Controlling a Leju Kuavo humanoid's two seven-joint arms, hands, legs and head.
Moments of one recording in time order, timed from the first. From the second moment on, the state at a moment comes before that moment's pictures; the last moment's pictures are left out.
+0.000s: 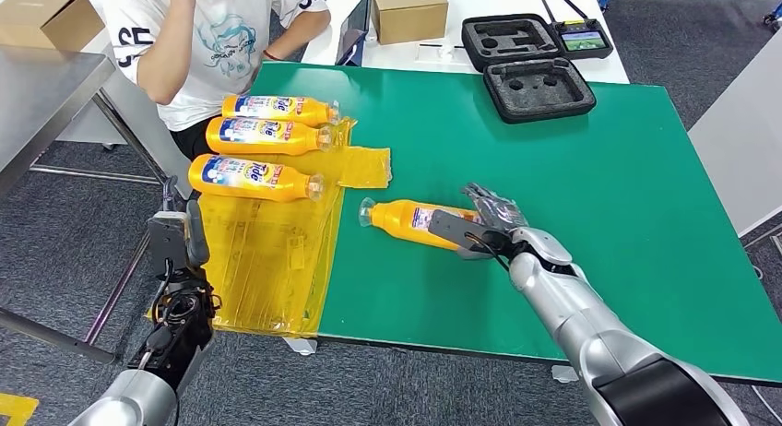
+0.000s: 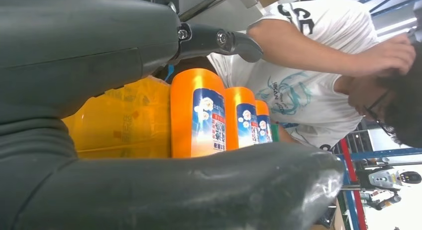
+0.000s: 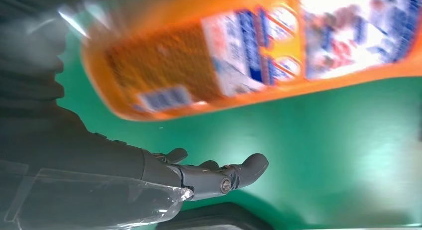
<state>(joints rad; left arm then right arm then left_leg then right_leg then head) -0.40 0.04 -0.06 -0.87 0.03 0.38 -0.70 -0.80 -0.01 0.56 -0.47 0.86 -0.14 -0.16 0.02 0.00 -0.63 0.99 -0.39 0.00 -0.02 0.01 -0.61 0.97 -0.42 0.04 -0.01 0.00</state>
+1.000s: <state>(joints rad) -0.39 0.03 -0.06 -0.86 0.05 0.37 -0.70 -0.83 0.04 0.56 -0.39 0.84 -0.06 -0.16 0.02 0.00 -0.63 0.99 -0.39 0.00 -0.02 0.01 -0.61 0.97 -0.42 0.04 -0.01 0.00</state>
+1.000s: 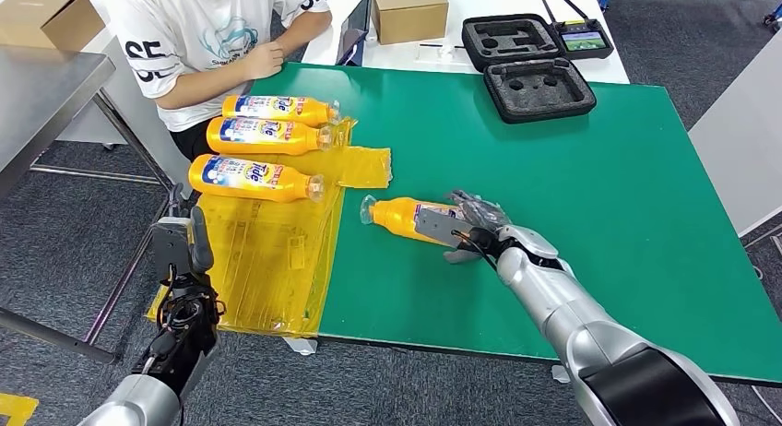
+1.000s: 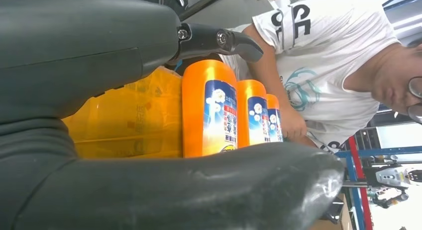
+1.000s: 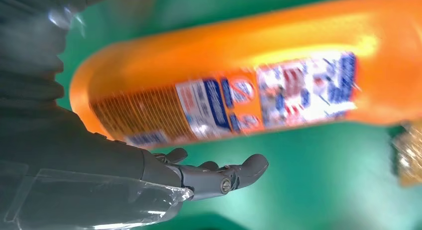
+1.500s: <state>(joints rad) -0.39 0.03 -0.06 -0.83 0.07 0.35 -0.70 -0.84 0.02 0.55 -0.34 0.84 0.03 -0.09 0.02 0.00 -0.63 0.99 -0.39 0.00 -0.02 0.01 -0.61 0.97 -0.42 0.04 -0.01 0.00</state>
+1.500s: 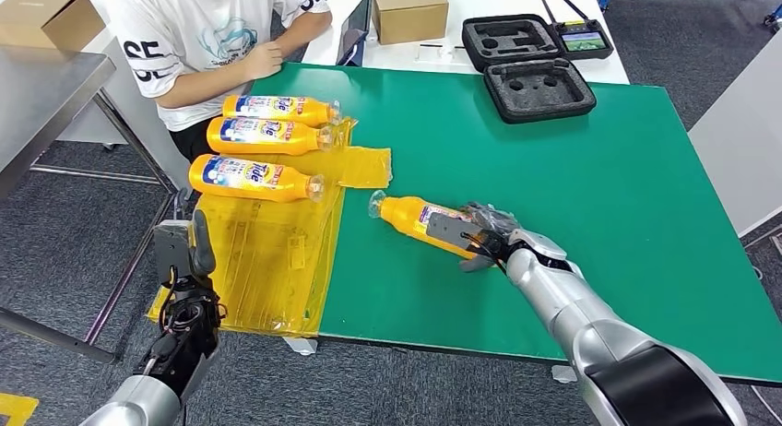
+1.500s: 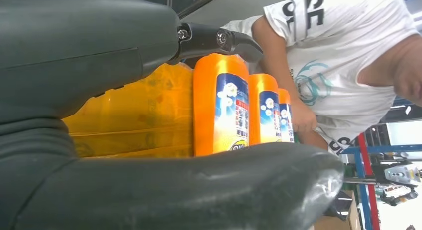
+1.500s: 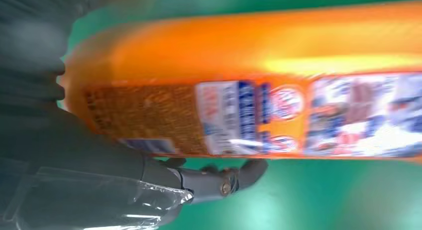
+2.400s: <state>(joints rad) -0.39 0.02 -0.06 -0.83 0.12 0.28 -0.69 -0.78 0.04 0.47 -0.36 0.67 -0.04 -0.44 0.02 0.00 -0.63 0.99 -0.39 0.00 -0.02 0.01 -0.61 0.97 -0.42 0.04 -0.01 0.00</state>
